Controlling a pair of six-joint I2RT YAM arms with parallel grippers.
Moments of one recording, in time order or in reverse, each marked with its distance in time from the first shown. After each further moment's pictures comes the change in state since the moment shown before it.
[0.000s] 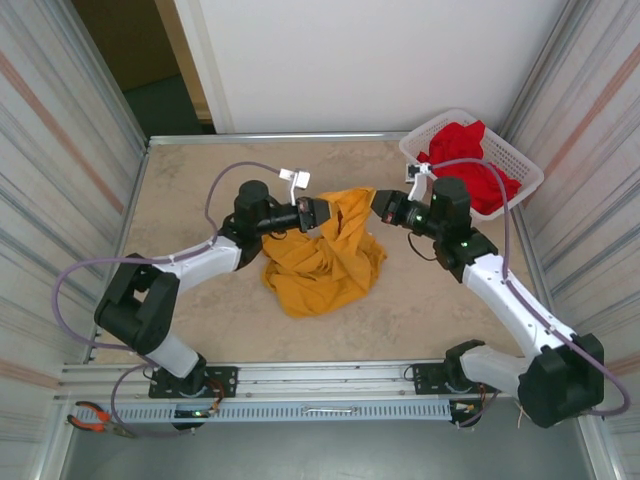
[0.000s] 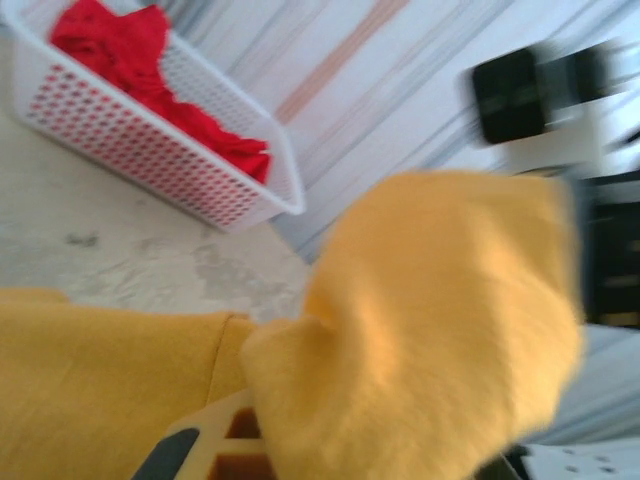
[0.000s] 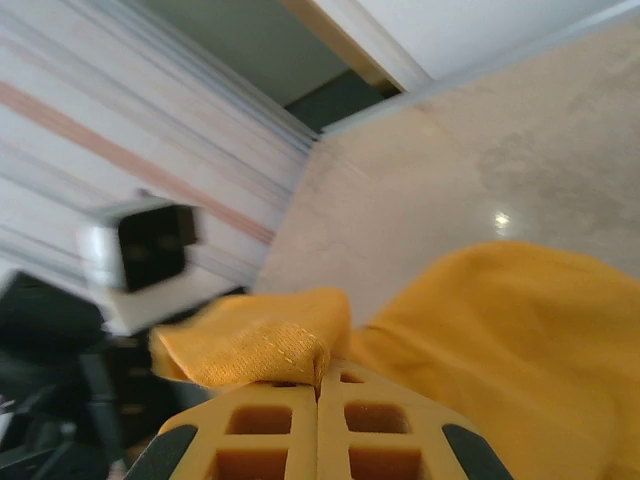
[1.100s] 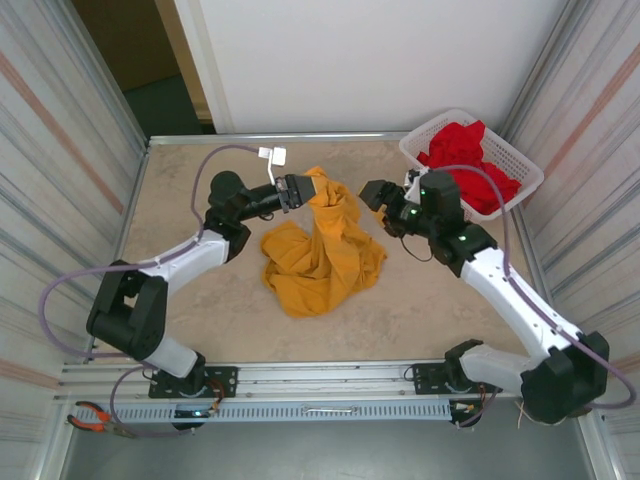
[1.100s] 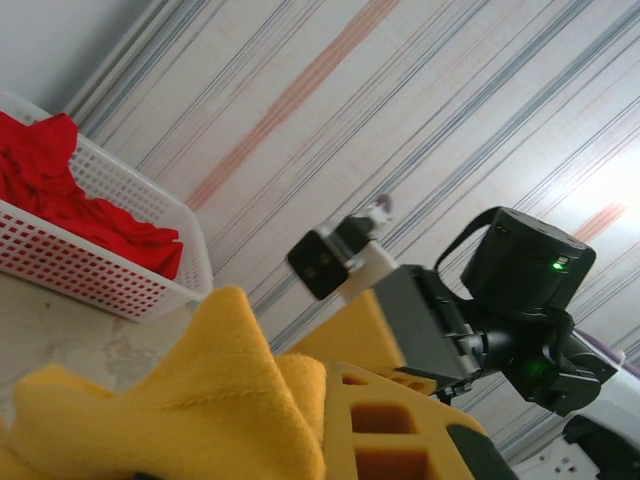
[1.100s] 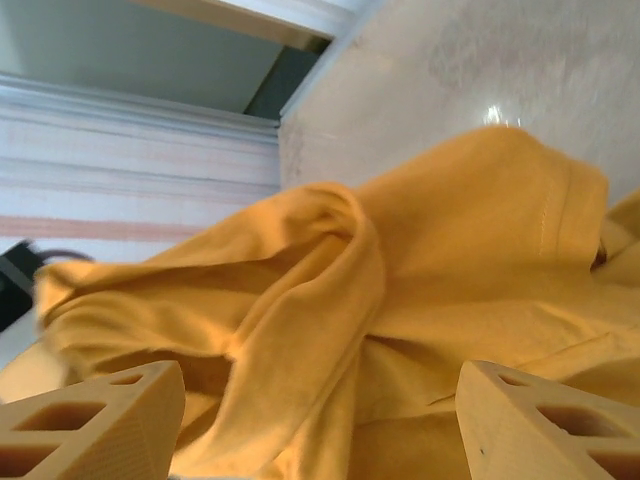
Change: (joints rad) left arm 0.089 -0.060 0.044 0.176 0.073 -0.187; right arm 0.096 0.034 0.122 -0.229 0.116 0.433
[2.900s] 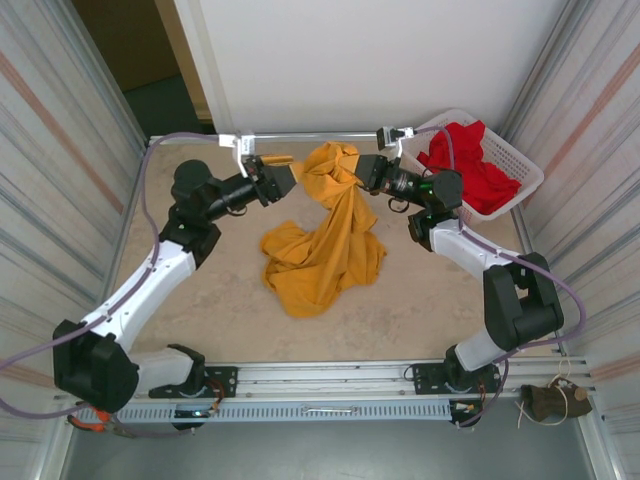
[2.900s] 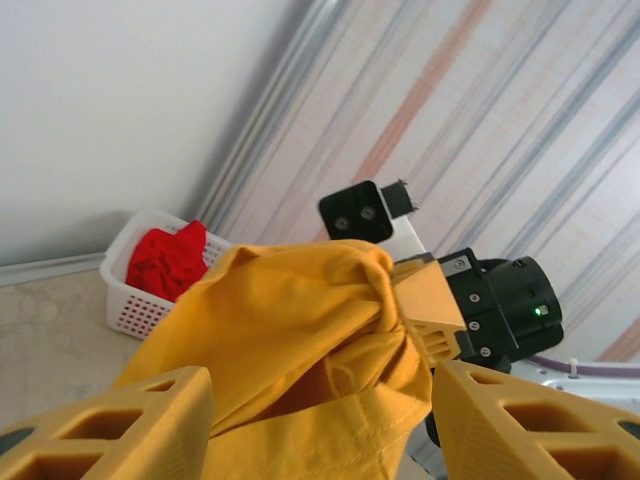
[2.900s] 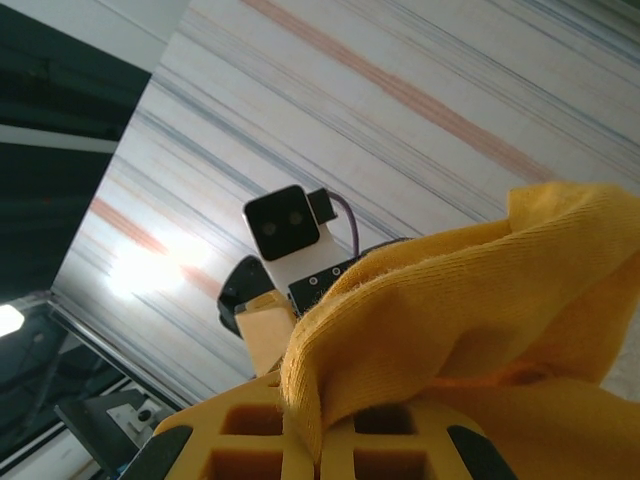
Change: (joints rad) left arm 0.038 -0.269 0.103 -0.480 -0.180 0.327; right arm -0.100 0.378 -0.016 1.437 -0.574 0.377
